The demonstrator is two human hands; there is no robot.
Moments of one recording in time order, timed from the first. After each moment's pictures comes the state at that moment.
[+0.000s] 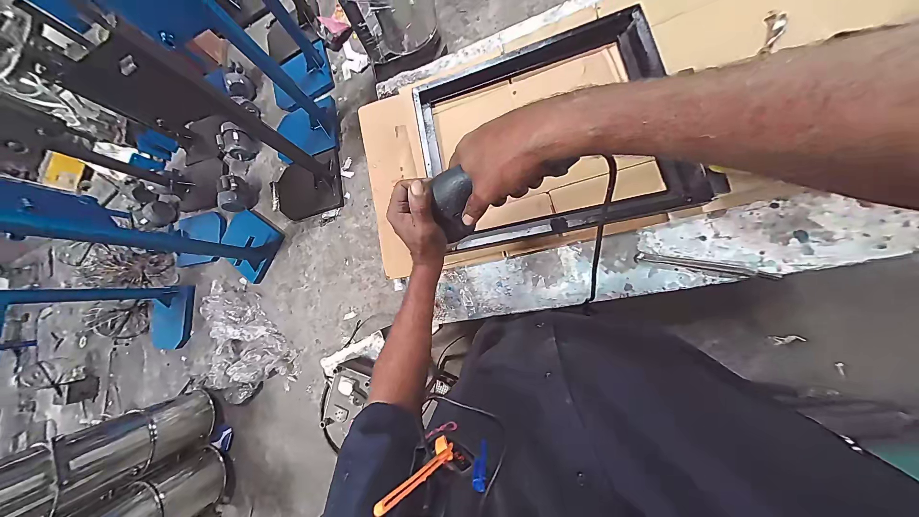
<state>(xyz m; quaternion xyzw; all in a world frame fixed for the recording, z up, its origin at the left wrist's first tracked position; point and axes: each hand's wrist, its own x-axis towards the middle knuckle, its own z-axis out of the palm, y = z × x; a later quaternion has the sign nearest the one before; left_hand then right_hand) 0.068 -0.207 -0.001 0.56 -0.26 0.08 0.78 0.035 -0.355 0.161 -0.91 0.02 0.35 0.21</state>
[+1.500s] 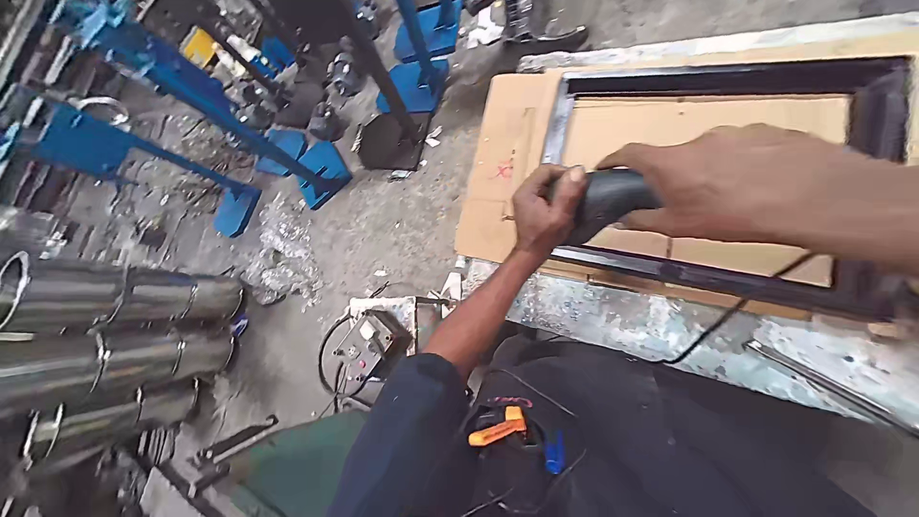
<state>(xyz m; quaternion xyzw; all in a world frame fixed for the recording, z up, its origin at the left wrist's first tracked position) 0.061 -0.203 -0.002 0.62 -0.21 0.07 0.75 0.003 -0.351 0.151 -0.98 -0.06 0.16 0.04</state>
